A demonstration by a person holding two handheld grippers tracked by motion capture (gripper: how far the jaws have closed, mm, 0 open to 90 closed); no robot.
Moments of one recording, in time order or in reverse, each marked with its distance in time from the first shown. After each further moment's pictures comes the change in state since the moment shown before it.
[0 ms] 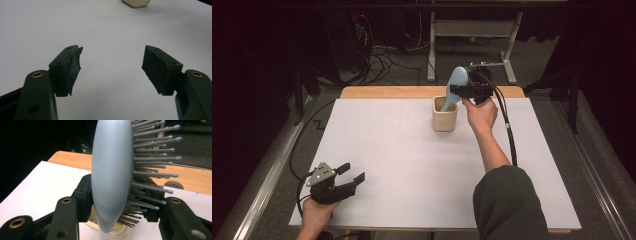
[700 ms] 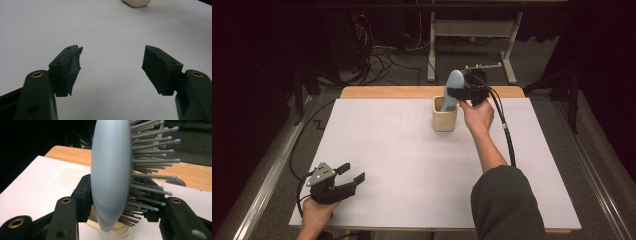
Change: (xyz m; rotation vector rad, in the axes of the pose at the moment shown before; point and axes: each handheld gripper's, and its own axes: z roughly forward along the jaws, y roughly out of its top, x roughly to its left) left arm 0.000 0.000 0.000 -0.001 0.002 -0.001; right arm 0.004 -0.005 0.011 0.031 -0.013 -0.016
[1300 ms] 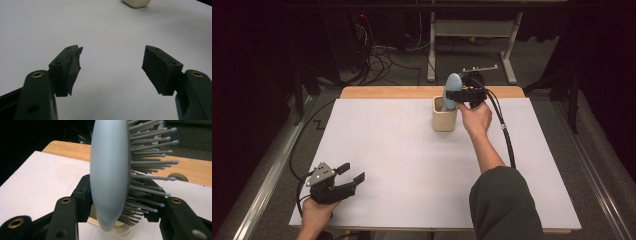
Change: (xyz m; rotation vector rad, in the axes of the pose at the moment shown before) left arm 0.000 0.000 -0.001 0.002 -0.002 0.004; right arm 0.002 -0.005 0.008 0.029 -0.008 0.002
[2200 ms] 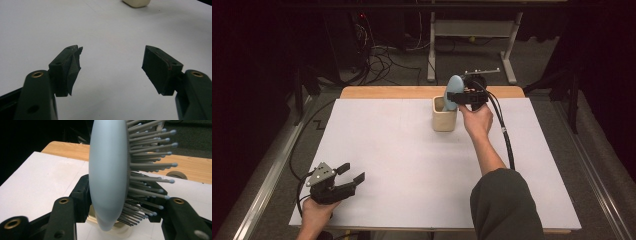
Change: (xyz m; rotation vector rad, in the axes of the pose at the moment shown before) left arm 0.000 0.000 0.000 0.002 0.000 0.001; right arm -0.005 -0.007 -0.001 -0.010 -0.001 0.010
